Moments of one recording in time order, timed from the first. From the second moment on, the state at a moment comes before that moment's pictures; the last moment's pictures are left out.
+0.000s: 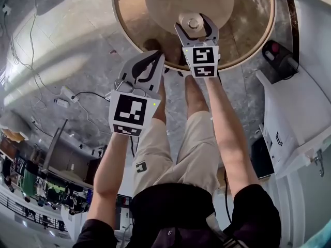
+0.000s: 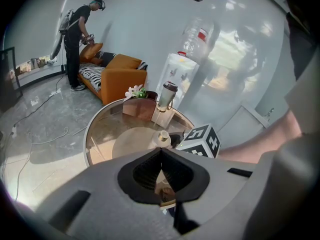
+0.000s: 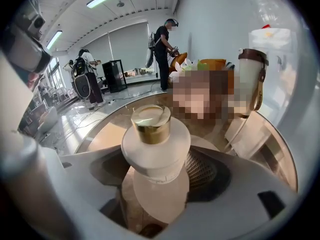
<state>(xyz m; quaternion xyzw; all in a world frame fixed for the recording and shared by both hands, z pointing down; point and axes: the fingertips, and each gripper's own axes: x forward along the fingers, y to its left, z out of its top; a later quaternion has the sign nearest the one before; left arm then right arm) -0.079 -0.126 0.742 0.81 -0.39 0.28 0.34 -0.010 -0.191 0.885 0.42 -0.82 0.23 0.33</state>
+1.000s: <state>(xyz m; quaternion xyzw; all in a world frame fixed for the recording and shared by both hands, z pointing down) -0.057 -0.139 0.689 0.82 -0.40 0.26 0.33 0.020 -0.215 0.766 0.41 -0.83 0.22 0.33</state>
